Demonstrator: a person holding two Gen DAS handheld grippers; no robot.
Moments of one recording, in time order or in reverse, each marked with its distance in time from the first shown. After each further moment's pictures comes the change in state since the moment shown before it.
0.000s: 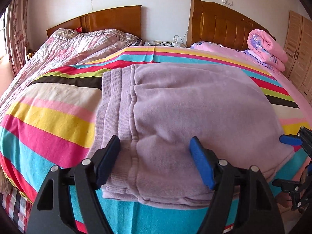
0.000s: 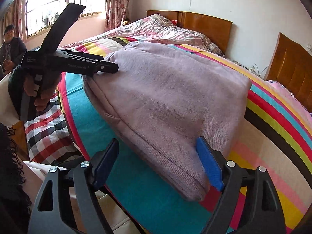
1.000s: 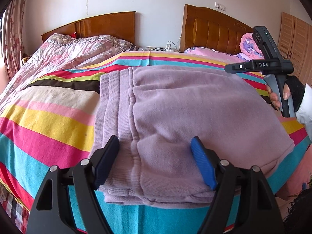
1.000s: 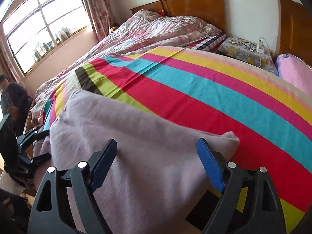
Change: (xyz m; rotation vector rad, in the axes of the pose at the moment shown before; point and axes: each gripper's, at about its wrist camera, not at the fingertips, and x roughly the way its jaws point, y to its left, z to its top) left arm 0.000 0.011 -0.003 0.020 -0.049 -0.046; right arm 0.090 -0.189 0.135 0.284 -0.002 0.165
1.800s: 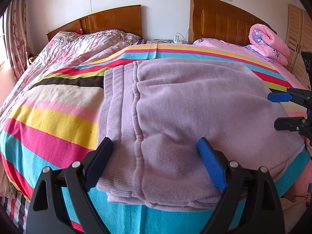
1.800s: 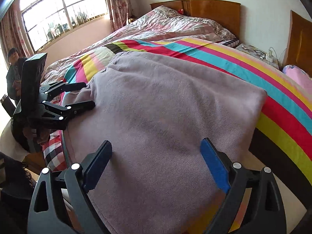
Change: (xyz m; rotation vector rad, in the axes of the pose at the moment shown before) left arm 0.012 -0.006 0.005 0.017 0.061 0.087; right arm -0.043 0.094 -0.106 -0.107 0.056 -0.100
